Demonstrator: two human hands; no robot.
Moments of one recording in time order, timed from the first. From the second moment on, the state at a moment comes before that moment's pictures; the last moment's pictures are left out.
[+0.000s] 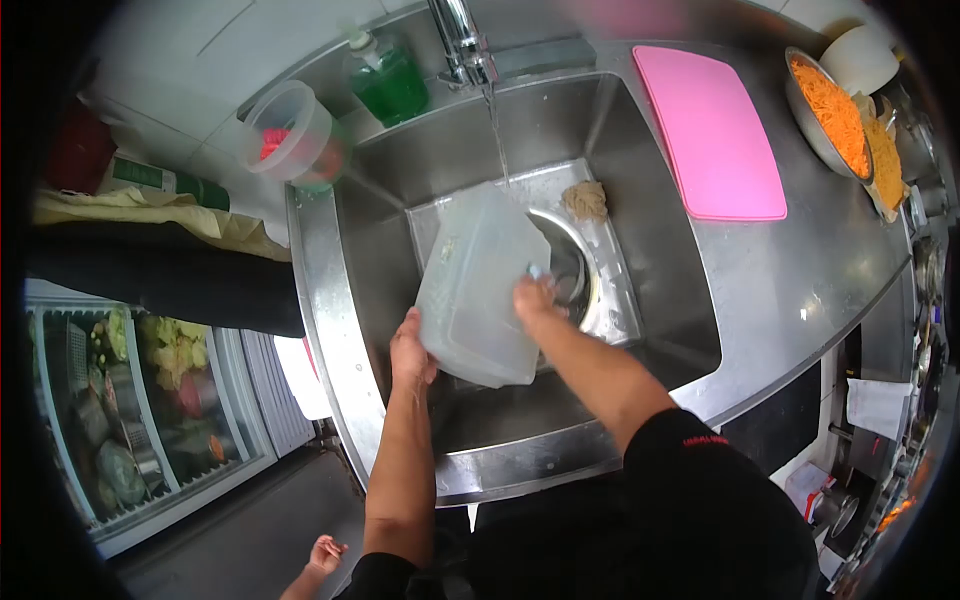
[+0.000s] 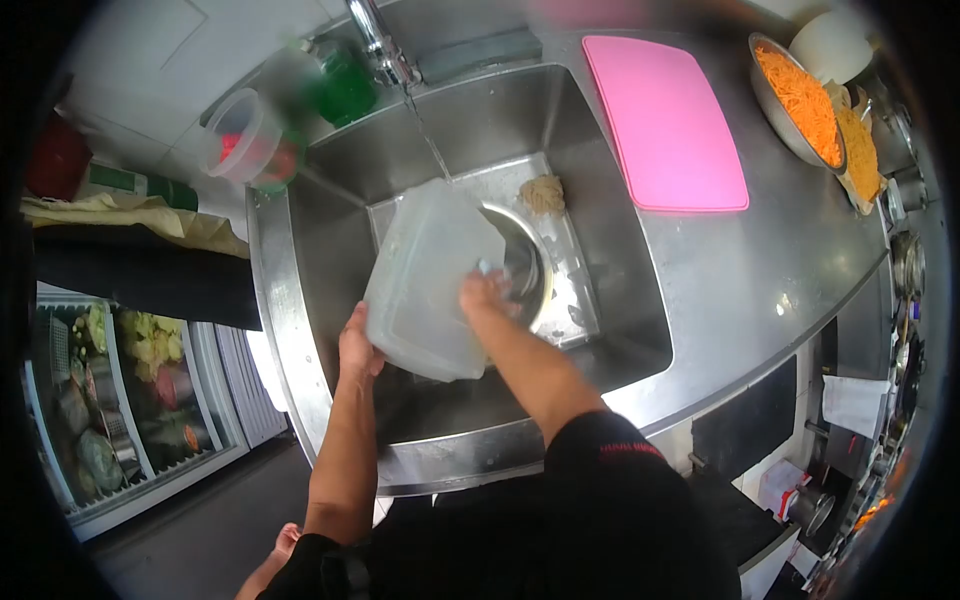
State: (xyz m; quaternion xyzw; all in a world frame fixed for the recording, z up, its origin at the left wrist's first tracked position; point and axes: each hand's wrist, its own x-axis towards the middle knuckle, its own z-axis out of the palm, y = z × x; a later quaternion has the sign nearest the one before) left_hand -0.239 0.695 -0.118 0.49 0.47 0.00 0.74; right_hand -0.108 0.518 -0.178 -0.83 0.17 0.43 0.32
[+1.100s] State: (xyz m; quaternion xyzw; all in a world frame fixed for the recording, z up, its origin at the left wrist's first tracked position) left_hand -0.215 0.548 -0.047 0.88 0.16 0.10 0.43; right_hand -0.040 0.448 -0.103 -0.91 -0.03 0.13 0.40
